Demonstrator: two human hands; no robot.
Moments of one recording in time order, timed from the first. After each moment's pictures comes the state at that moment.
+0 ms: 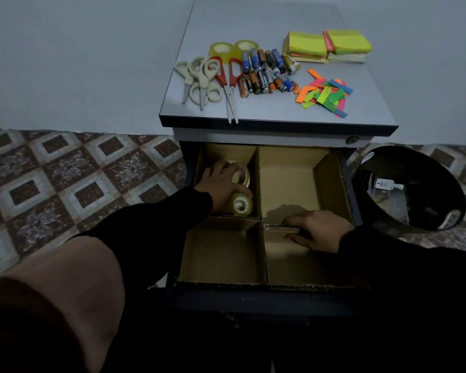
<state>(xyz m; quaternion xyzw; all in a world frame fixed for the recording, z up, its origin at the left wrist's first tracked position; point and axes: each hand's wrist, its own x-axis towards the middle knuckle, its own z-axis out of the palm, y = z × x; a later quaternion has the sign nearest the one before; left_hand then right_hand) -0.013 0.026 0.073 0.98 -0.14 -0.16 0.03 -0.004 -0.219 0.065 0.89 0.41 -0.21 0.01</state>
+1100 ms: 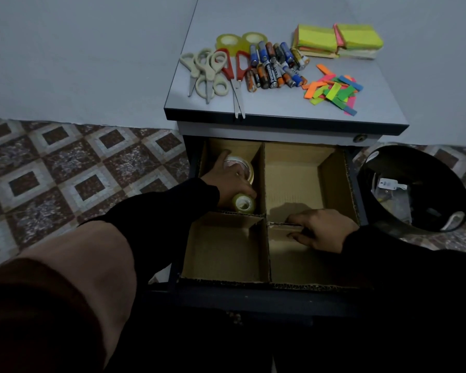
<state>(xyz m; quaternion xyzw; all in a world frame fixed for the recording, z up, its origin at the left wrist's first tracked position) -0.004 0.023 0.084 0.95 -0.23 -0.20 -0.05 -0.007 -0.215 0.070 0.89 0.42 -0.20 0.02</state>
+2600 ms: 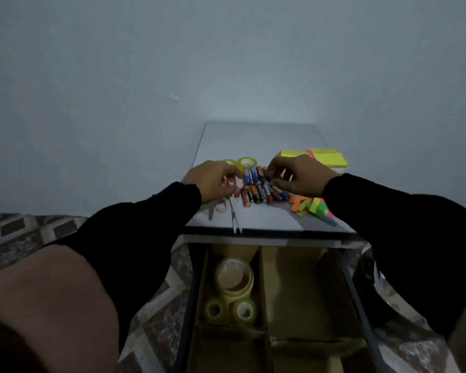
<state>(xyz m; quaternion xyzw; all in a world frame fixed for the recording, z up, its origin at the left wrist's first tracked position) 0.085 0.081 0.238 0.98 -0.08 0.08 0.14 0.148 -0.135 0.254 0.91 0.38 0.02 -0.13</state>
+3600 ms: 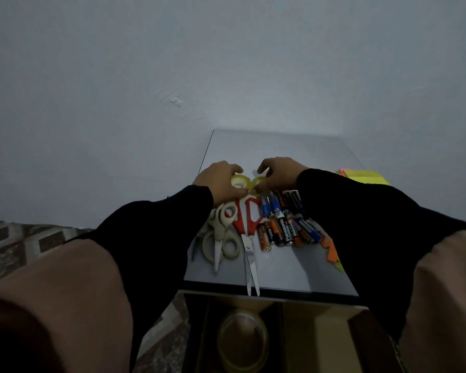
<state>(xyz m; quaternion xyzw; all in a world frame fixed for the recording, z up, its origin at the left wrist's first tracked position) 0.208 0.116 0.199 0.98 0.02 0.08 0.18 0.280 -0.033 0.223 0.95 0.25 -0.09 -0.14</state>
